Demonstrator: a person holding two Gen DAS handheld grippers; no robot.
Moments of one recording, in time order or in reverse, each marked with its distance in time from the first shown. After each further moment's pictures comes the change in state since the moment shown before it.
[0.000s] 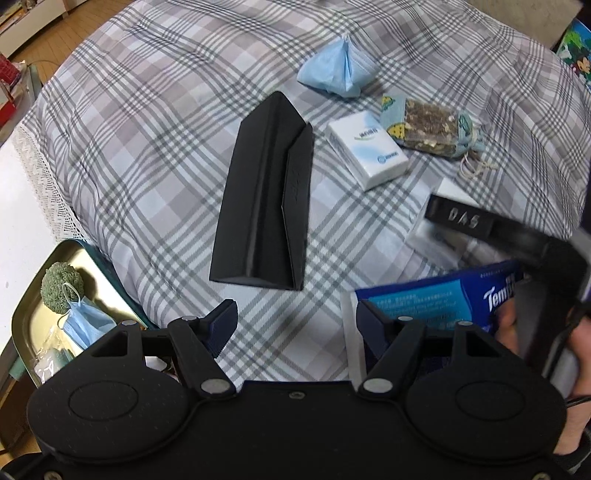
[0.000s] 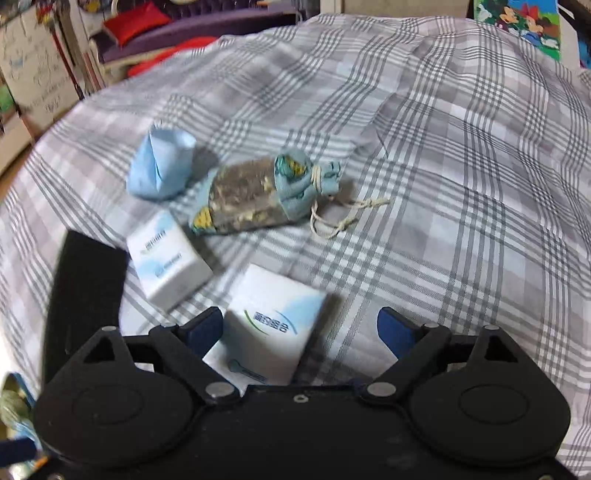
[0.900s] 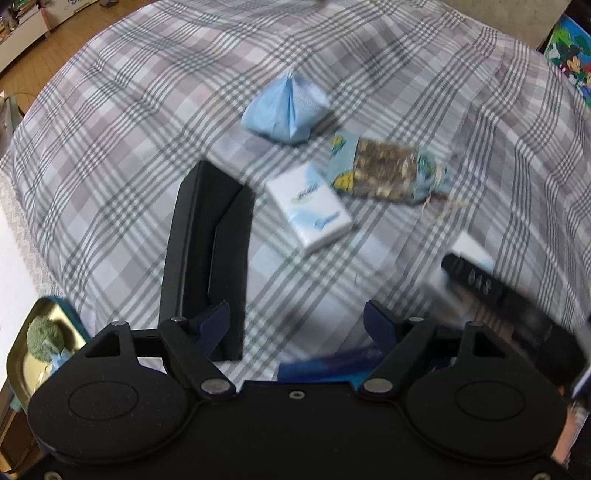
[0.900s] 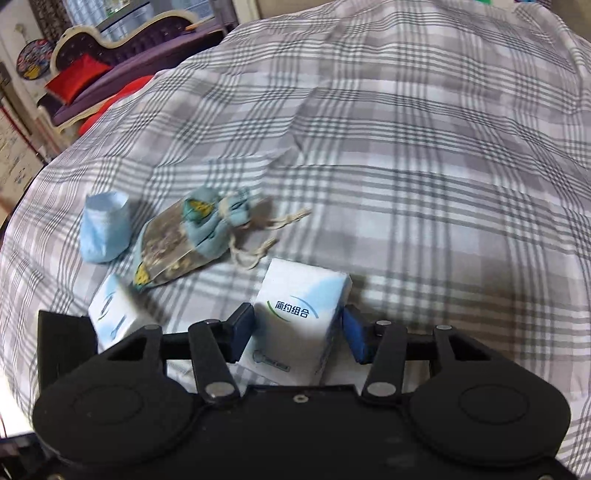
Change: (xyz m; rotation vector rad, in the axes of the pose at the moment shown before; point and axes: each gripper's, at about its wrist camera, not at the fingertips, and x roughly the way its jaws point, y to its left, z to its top) left arm 0.005 -0.055 0.062 0.048 -0.012 -0.014; right arm 0.003 -0.068 0.011 0.290 -0.031 -0.011
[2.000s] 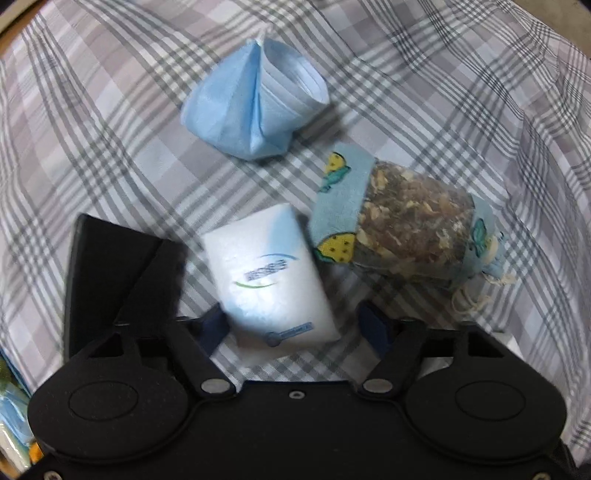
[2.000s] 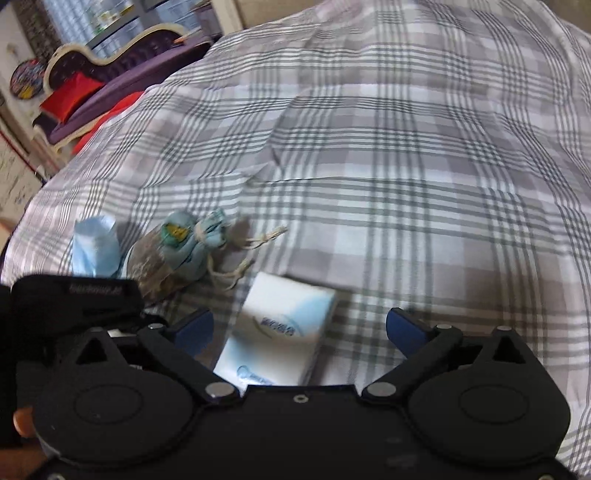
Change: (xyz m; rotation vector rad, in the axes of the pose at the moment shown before) left arm 0.107 -0.022 0.062 -0.077 0.107 0.016; right arm 0.005 -0.010 0.006 0.011 -0.021 0.013
